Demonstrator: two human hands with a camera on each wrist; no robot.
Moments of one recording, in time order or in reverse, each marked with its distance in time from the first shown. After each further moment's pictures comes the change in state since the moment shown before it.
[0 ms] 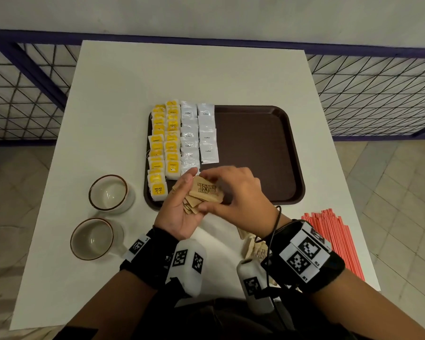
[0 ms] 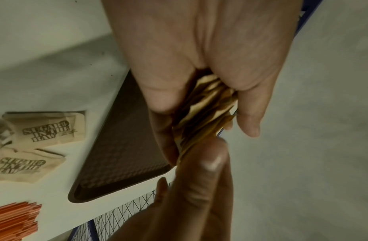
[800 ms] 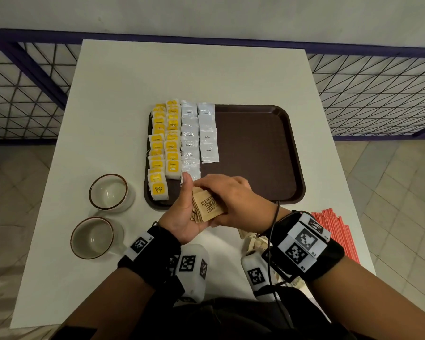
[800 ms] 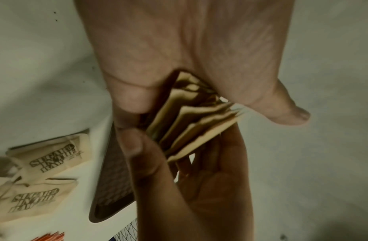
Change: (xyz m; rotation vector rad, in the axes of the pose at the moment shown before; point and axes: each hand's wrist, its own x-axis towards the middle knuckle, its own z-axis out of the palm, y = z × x) left_hand -0.007 -0.003 0.012 0.324 -0.014 -0.218; right_hand 0.010 0.013 0.004 -0.092 -0.283 -0.210
